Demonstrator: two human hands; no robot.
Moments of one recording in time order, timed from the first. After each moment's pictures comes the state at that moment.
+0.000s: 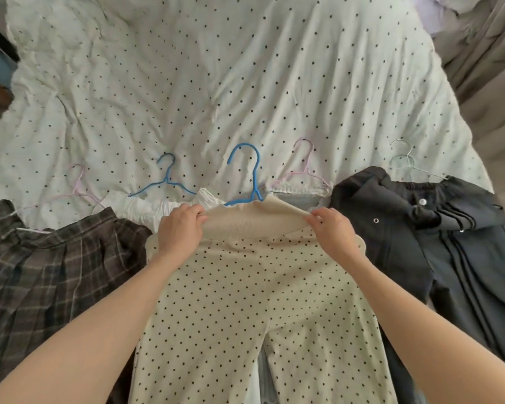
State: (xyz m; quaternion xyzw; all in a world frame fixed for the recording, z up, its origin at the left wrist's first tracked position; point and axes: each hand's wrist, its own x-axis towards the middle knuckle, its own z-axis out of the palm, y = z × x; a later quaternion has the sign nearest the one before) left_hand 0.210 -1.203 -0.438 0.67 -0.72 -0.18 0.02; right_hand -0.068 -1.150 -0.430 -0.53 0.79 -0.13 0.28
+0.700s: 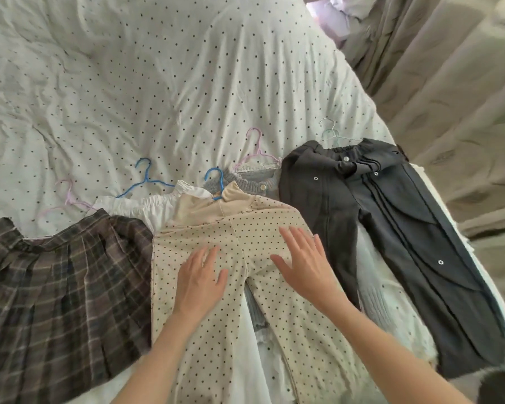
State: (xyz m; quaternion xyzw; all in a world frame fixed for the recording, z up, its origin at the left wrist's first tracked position) left_hand 0.202 -1.000 -0.364 0.56 -0.79 -0.26 -0.03; right_hand -0.012 -0.944 -0.345 -0.61 0.76 -0.06 0.21
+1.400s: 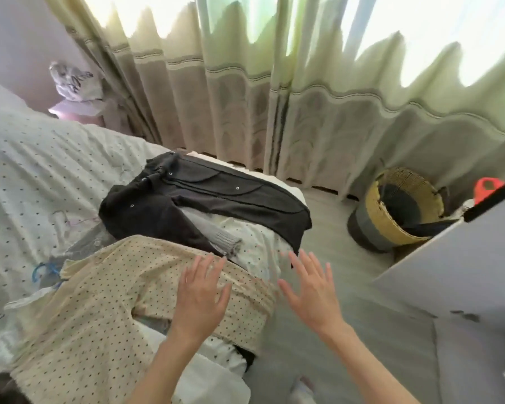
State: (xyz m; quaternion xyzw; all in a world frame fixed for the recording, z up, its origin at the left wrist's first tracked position) left_hand 0.112 -0.759 -0.273 0.10 -0.97 -0.21 0.02; right_hand 0.038 -0.552 -0.272 -0.19 0.96 -0.19 0.04
